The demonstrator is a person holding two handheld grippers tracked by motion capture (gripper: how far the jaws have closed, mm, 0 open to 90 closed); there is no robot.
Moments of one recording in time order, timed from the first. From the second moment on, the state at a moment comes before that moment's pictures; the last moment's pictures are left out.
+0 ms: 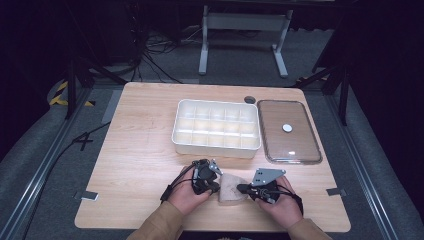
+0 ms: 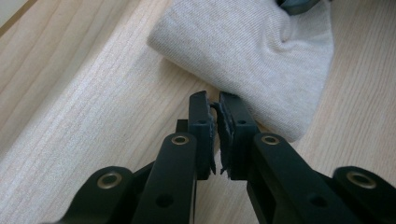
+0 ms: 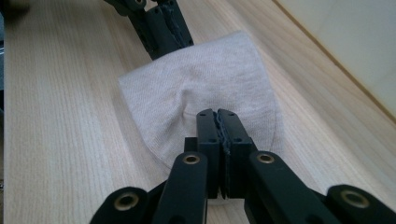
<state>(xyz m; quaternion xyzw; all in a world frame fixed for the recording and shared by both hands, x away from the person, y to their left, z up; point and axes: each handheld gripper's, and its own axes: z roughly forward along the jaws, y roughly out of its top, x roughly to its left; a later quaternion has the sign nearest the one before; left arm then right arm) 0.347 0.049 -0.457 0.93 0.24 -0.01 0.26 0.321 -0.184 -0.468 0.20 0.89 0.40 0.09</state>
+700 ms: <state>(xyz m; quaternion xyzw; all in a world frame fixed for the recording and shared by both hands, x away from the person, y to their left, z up) 0.338 0.041 -0.442 0.92 0.21 0.01 0.33 0.316 -0.174 -0.473 0.20 0.89 0.40 0.08</state>
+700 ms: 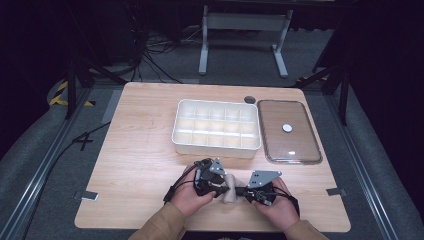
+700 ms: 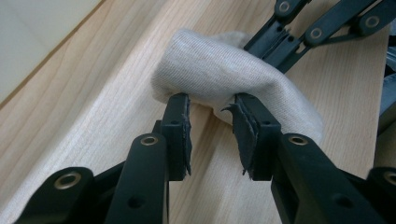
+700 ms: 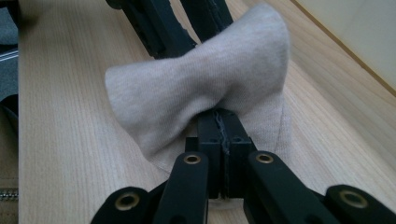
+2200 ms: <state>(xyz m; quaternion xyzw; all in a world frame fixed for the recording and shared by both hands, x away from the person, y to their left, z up) 0.333 0.013 -0.435 0.93 0.16 0.04 0.34 0.306 -0.197 -0.462 0.21 0.89 0.40 0.08</state>
